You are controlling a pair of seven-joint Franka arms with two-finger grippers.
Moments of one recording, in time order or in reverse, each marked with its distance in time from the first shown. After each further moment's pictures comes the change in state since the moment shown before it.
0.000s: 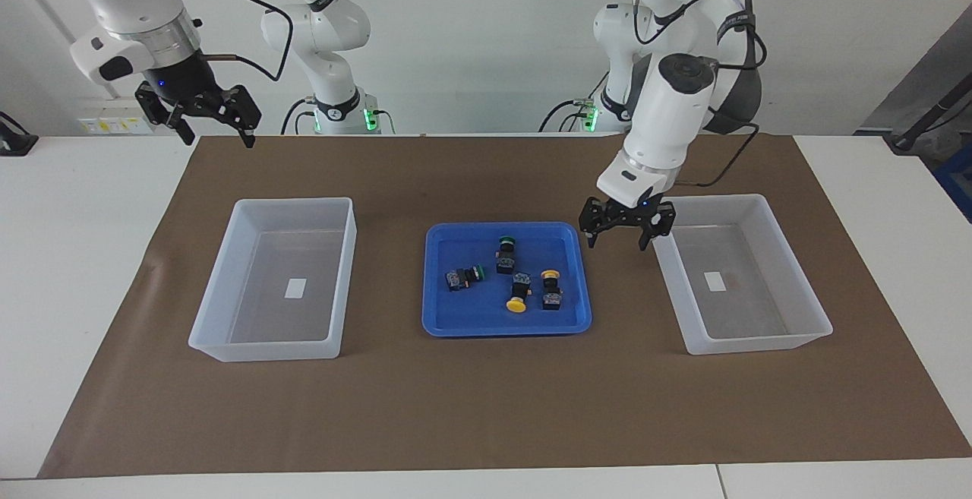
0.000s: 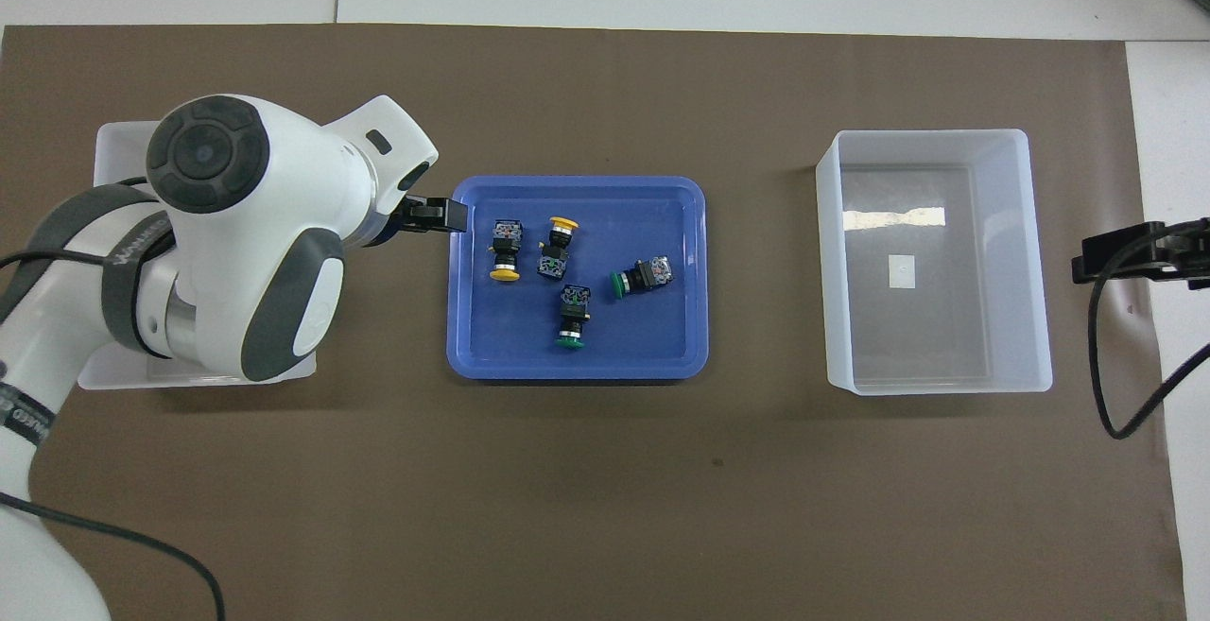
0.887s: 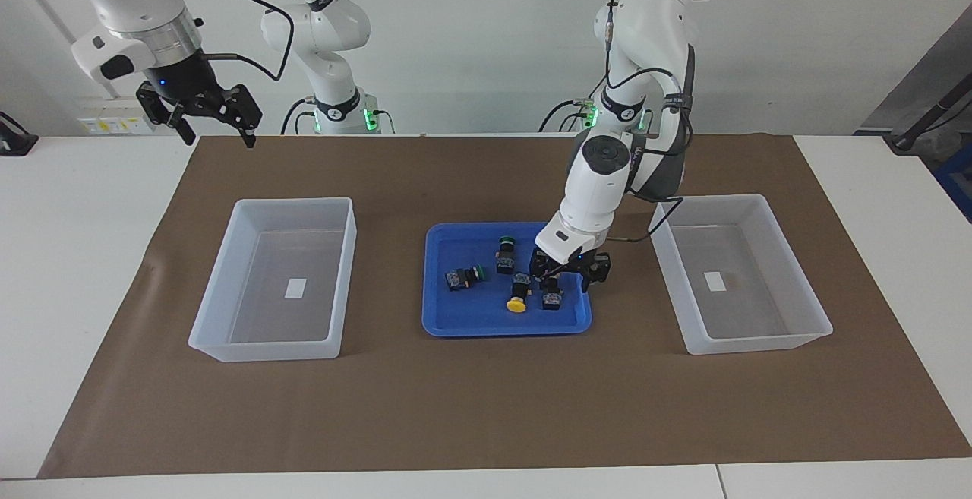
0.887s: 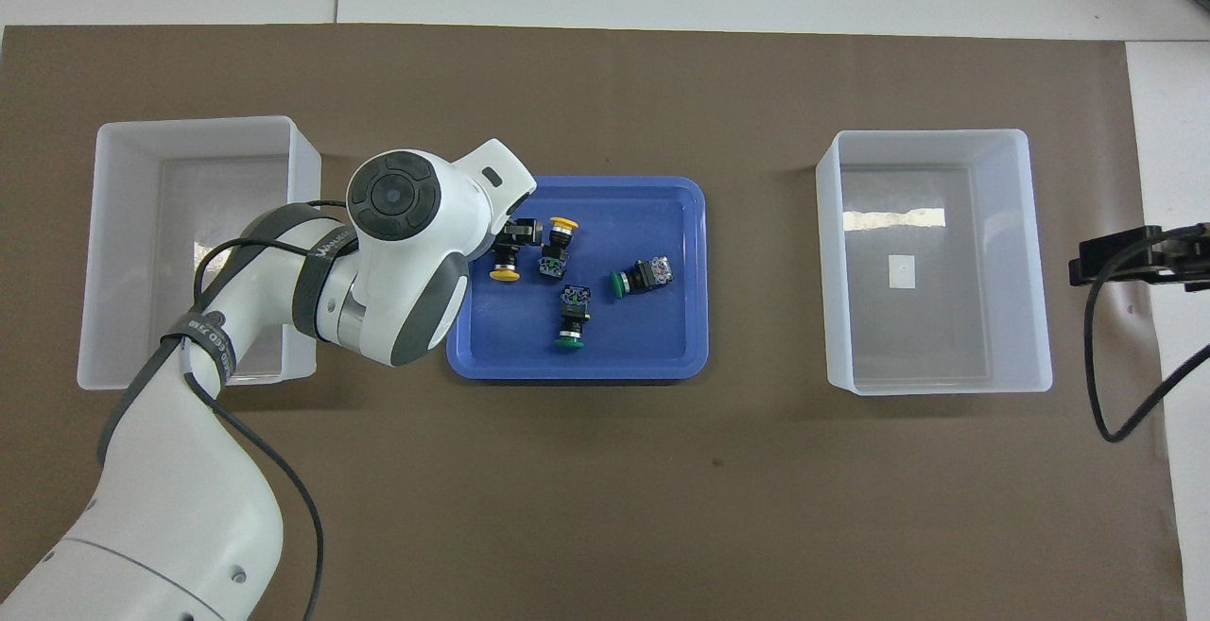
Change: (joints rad) left arm -0.079 0.209 0.001 -0.001 0.000 0.223 -0.104; right arm 0.001 -0.015 0.000 -0.028 0.000 0.019 0.000
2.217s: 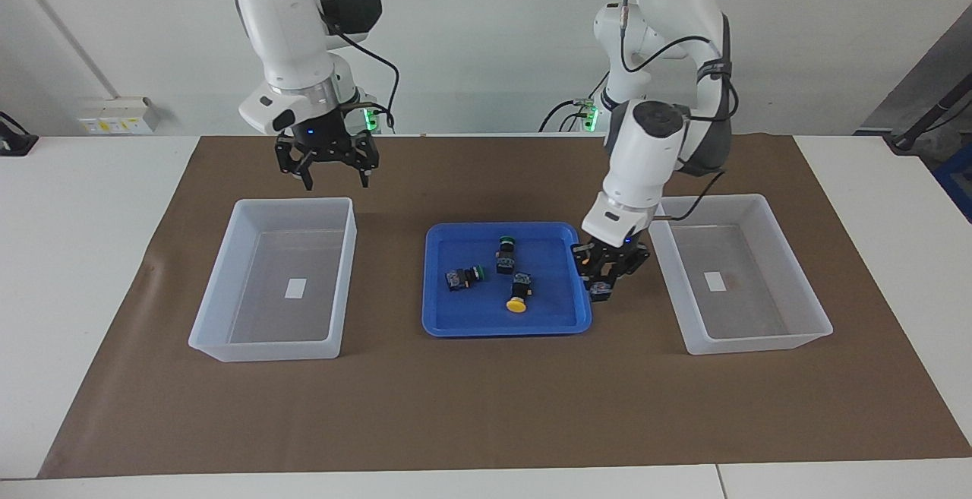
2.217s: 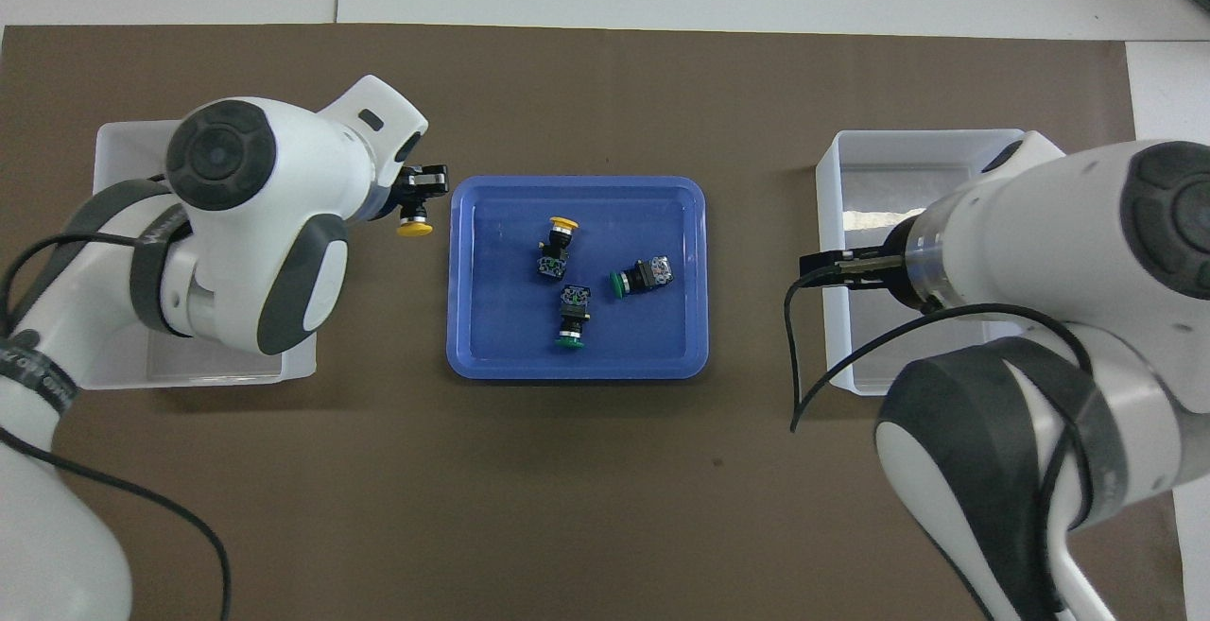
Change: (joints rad) left arm 0.132 -0.185 0.034 0.003 0.000 -0.097 0.009; right arm 0.315 0.045 0.018 -0.246 0.003 0.403 0.256
